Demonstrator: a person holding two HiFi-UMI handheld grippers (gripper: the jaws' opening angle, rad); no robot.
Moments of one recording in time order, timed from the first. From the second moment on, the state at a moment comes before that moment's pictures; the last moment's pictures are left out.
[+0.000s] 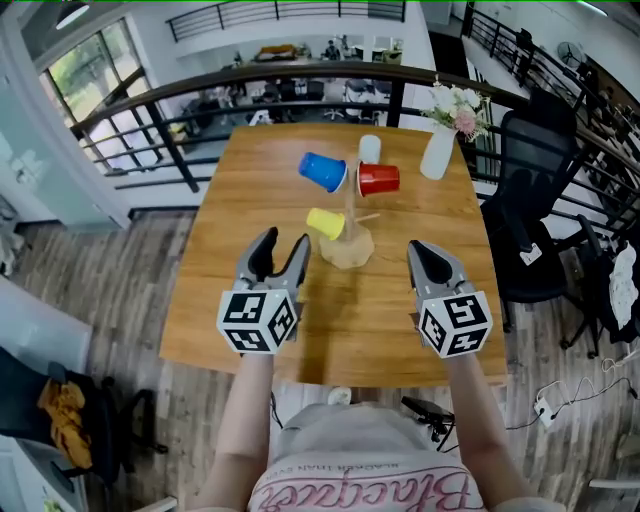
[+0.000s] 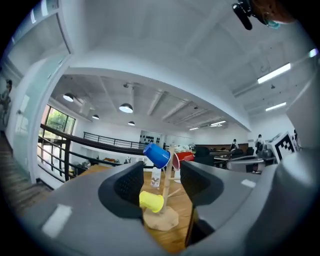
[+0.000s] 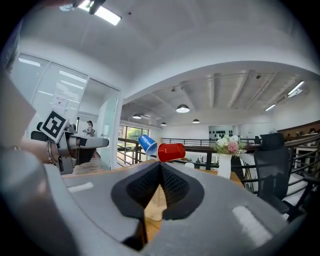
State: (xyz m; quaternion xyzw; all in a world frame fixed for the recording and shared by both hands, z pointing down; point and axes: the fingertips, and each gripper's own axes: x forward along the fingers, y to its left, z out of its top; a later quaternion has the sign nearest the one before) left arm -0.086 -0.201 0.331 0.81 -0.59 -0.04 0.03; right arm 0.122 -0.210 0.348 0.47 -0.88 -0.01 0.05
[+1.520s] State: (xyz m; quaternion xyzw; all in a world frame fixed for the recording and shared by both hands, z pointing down) left arm -0.091 -0.125 0.252 0.76 -0.63 -0.02 -0.16; right arm 0.128 -0.147 0.271 0.48 -0.87 -0.14 0.04
